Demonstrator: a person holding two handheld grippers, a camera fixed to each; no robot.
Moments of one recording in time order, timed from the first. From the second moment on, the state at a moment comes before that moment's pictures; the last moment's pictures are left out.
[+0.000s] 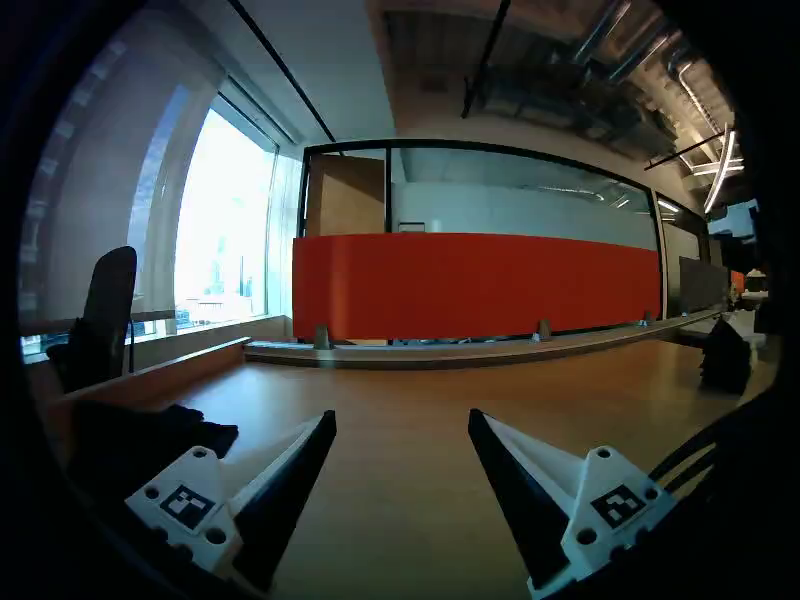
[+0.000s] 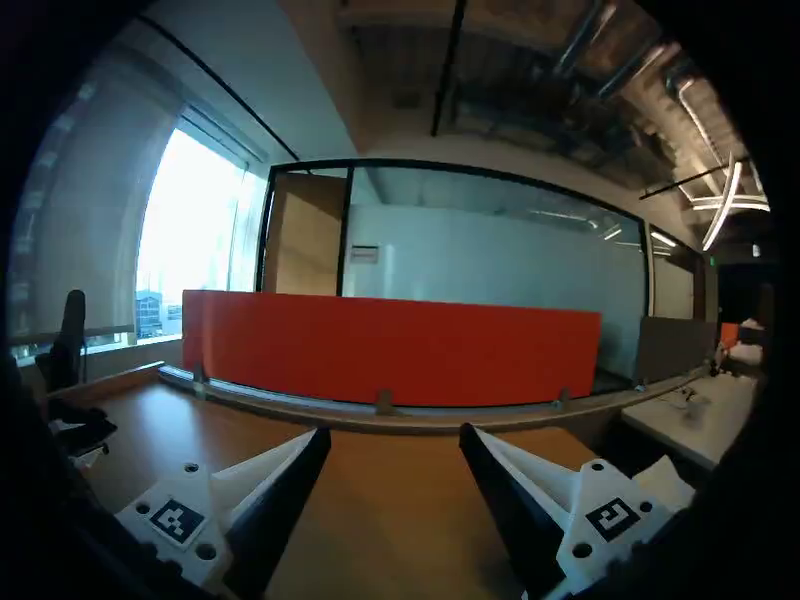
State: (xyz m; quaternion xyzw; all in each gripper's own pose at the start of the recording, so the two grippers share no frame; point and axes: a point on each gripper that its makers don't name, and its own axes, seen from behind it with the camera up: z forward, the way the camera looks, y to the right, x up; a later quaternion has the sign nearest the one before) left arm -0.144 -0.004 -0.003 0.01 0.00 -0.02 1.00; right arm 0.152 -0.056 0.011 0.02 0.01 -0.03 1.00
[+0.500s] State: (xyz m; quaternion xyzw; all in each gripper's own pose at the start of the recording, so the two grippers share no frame) left arm -0.144 -0.003 -0.004 0.01 0.00 -0.02 1.00; right arm 0.087 -0.014 0.009 -0.01 0.01 -0.01 1.00
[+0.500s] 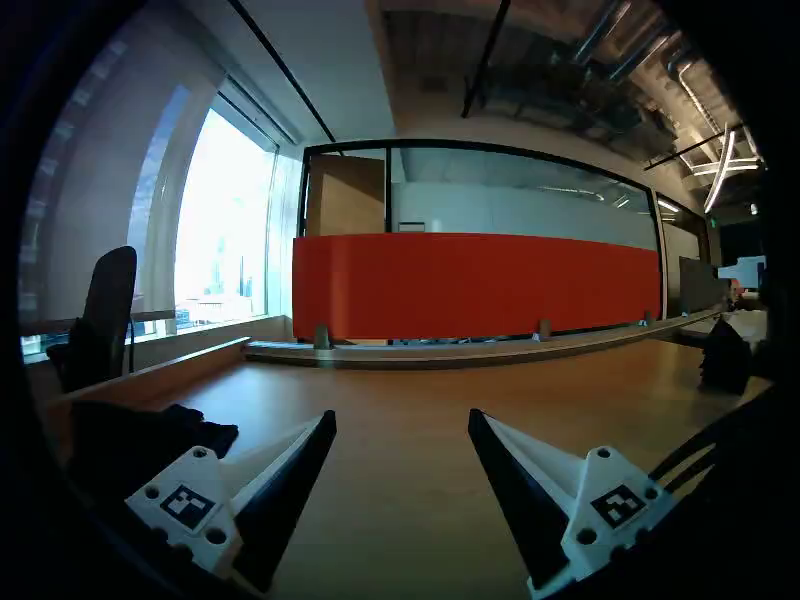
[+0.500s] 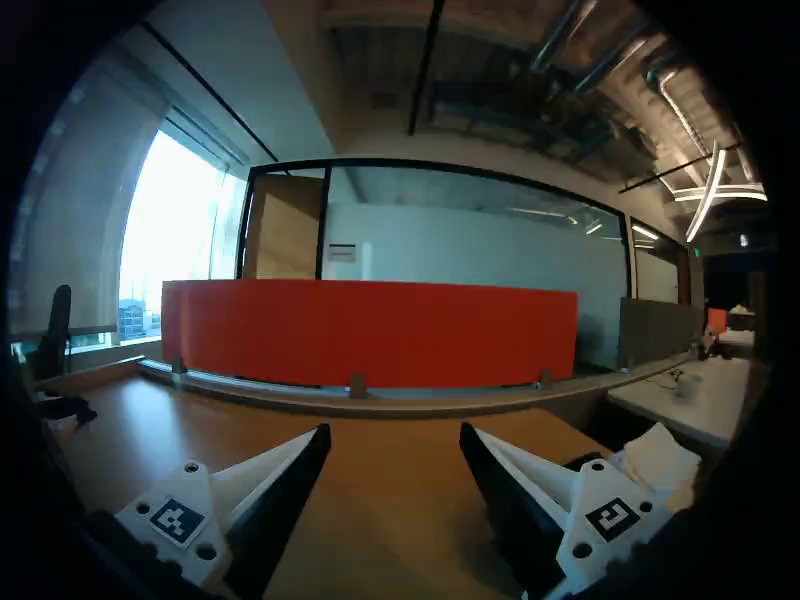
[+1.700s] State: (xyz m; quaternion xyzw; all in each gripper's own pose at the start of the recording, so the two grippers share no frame) left arm -0.142 -0.001 -0.004 0.01 0.00 -0.02 1.00; right arm -0.003 0.003 0.010 0.00 0.01 0.00 1.00
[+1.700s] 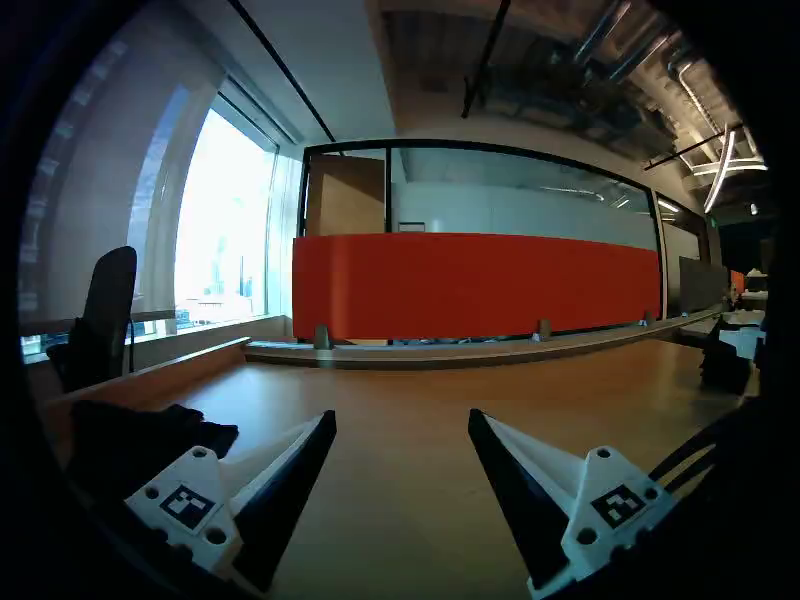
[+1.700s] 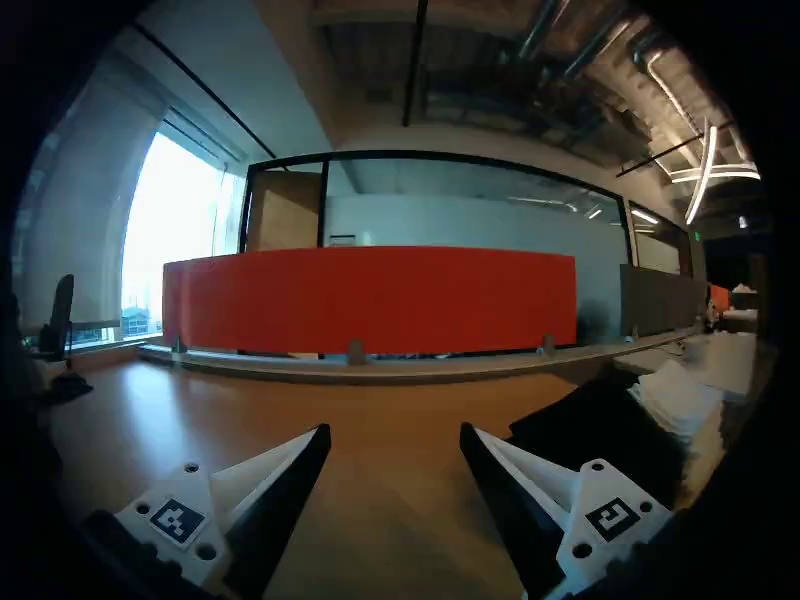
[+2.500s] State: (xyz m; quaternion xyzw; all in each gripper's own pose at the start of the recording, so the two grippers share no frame) left arm -0.142 -0.001 -0.004 0.01 0.00 -0.02 1.00; right arm -0.006 -0.001 0.004 0.01 0.01 0.00 1.00
